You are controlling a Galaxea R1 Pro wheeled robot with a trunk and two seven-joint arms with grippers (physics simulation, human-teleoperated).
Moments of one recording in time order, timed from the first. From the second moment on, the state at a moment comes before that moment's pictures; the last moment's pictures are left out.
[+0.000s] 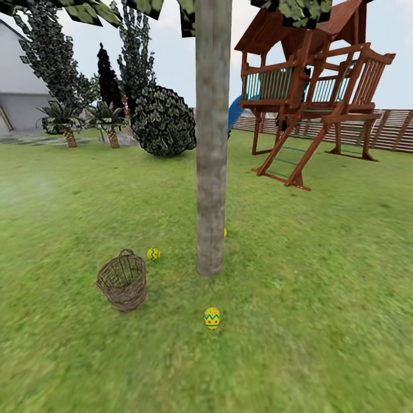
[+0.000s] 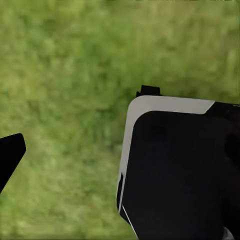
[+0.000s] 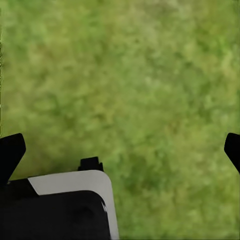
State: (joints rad) left arm -0.30 0.04 -0.52 0.08 0.63 -0.08 0.04; right arm -0.35 -0.06 0.44 0.05 -0.54 -0.27 -0.06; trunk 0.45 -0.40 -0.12
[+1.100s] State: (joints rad) left arm -0.30 0.04 -0.52 0.08 0.63 -0.07 0.04; right arm -0.35 -0.06 0.44 0.05 -0.53 -0.26 -0.06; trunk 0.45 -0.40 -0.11
